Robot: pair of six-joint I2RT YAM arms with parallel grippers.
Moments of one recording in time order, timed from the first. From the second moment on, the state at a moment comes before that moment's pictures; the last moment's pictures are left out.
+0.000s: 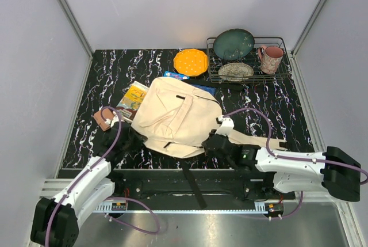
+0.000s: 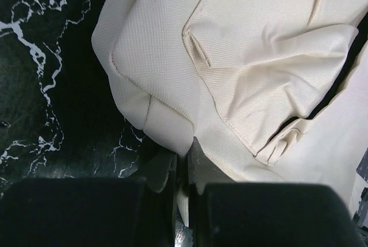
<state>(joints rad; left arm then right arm) -0.31 0.75 0.25 -0.27 -0.04 -0.94 1.18 1.12 0.53 -0.13 0.55 1.00</state>
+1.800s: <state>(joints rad) -1.09 1.27 0.62 0.04 0.06 -0.27 1.18 1.07 0.59 -0.16 0.59 0.85</state>
